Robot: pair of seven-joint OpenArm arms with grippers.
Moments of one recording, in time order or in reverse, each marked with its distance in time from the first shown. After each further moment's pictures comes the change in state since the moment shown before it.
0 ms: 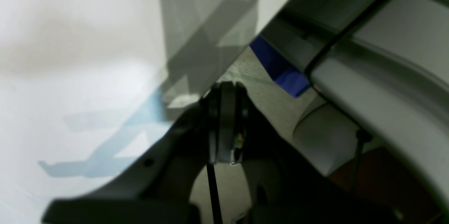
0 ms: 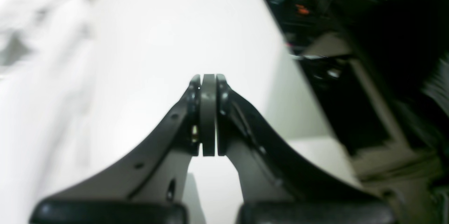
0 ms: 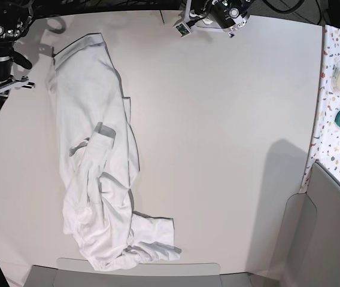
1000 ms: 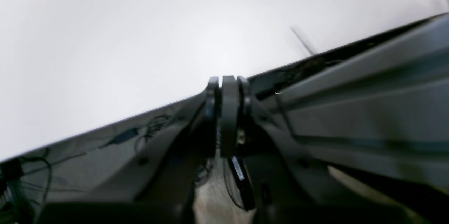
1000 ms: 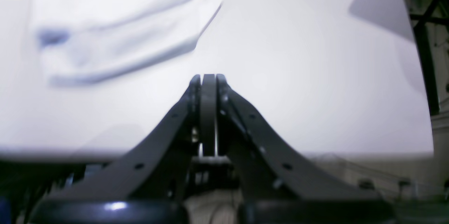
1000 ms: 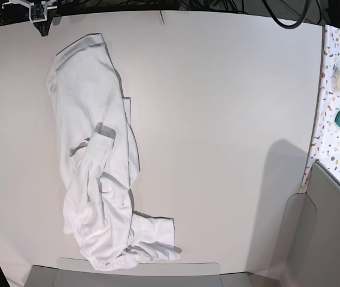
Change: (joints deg) left arm 48.7 -2.1 -19.3 2.3 10.0 8.9 -83.0; right arm -37.5 0.2 -19.8 2.4 -2.3 -12.5 23.1
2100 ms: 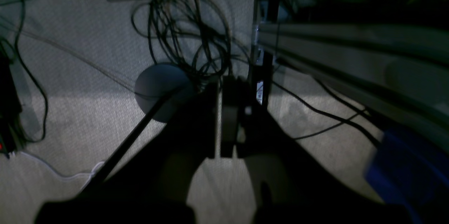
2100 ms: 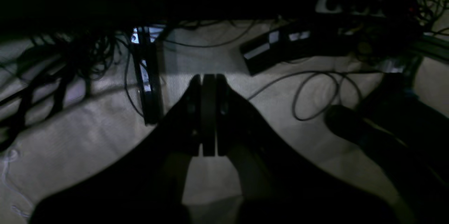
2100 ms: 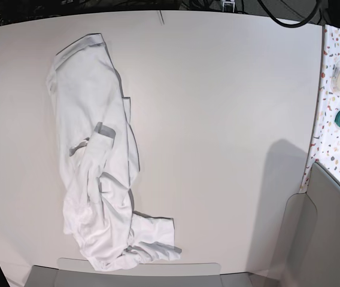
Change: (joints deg) left arm -35.8 15.0 -15.9 -64.3 0.0 0.0 -0.5; right arm 22.1 -8.2 -14.1 -60.8 -0.2 -0.2 0.7
